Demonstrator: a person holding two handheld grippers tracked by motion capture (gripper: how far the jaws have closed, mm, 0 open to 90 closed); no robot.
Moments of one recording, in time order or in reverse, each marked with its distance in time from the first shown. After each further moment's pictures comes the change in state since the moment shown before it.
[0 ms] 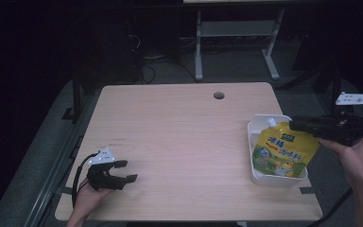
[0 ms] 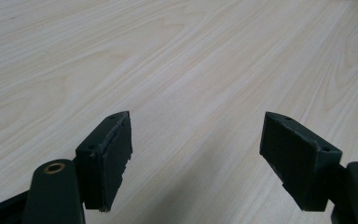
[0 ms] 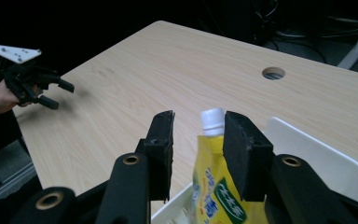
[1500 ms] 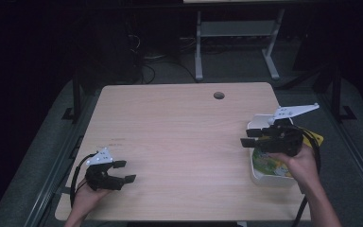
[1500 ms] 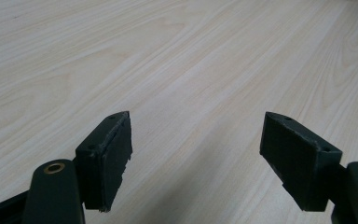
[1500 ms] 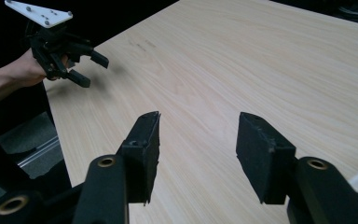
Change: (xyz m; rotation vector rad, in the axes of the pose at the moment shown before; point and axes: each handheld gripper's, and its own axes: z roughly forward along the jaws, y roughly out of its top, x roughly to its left) left arm 0.002 -0.002 -0.004 -0.006 -0.003 0.000; right arm 0.059 -0.006 0.100 0.108 0.133 -0.056
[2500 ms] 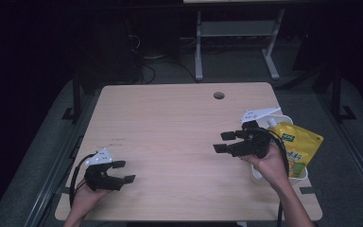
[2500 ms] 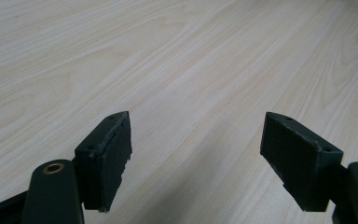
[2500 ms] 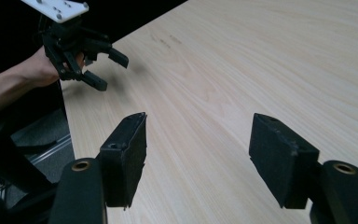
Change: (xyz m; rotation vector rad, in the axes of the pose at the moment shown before) left arm 0.001 -0.001 -0.001 -0.001 -0.002 0.005; right arm 0.021 0.011 0.065 0.040 0.082 -0.006
